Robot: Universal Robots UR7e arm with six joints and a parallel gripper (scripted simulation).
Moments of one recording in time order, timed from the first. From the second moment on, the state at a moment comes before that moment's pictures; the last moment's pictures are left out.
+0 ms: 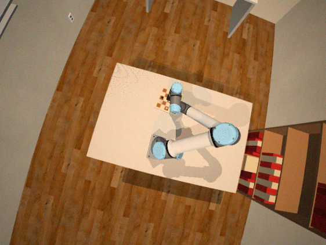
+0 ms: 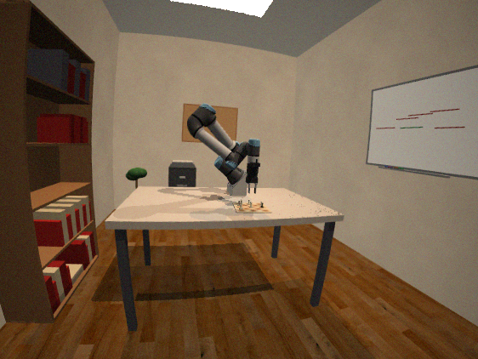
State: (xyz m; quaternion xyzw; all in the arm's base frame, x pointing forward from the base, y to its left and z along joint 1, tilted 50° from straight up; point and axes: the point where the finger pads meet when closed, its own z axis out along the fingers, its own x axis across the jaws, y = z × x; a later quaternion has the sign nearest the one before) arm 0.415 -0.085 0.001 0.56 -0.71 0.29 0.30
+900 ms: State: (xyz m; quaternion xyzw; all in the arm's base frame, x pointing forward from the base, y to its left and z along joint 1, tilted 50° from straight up) arm 0.414 -0.088 -0.002 0.56 -0.71 0.29 0.30
